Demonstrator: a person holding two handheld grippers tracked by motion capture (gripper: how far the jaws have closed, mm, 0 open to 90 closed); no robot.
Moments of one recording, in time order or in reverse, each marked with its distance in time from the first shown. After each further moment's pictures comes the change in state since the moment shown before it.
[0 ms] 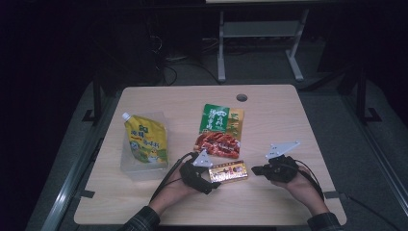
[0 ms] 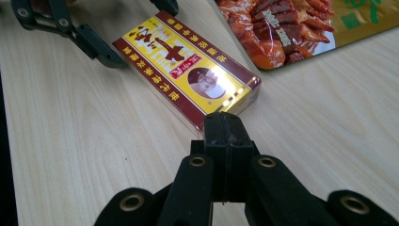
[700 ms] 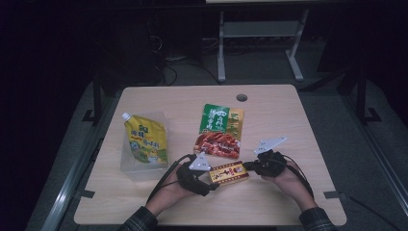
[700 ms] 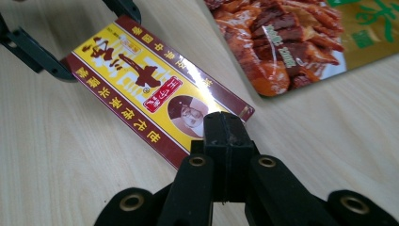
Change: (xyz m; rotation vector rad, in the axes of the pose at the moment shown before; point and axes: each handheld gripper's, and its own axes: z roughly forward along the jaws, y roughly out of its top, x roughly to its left) left arm -0.012 0.003 -0.023 -0.023 -0.019 0.040; right arm -0.003 0.018 0.028 0.017 -0.003 -0.004
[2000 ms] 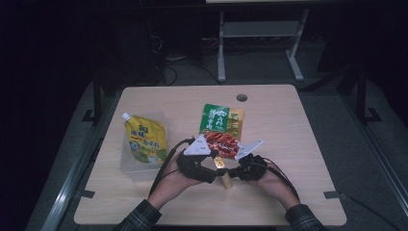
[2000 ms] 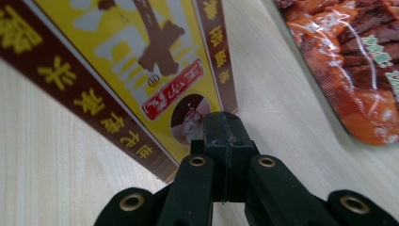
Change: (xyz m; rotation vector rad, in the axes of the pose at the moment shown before) left arm -0.005 0.058 -0.036 -0.183 -0.002 -0.023; right arm 0.021 0.017 0.044 0.056 0.110 -0.060
